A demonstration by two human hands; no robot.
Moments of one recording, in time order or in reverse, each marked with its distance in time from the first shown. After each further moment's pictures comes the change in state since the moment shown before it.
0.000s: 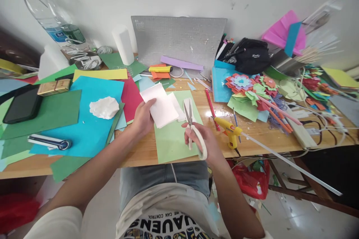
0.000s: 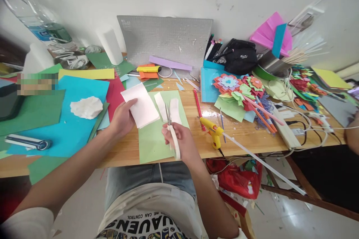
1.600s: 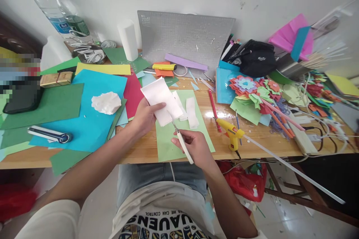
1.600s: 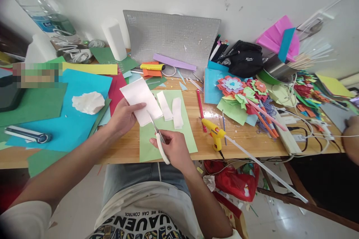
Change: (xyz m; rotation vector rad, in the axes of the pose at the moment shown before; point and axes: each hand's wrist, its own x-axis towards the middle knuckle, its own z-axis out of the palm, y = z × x) left_hand -0.012 0.006 -0.002 0.075 -0.242 0.081; right_hand -0.002 0.017 0.019 -0.192 -0.120 0.009
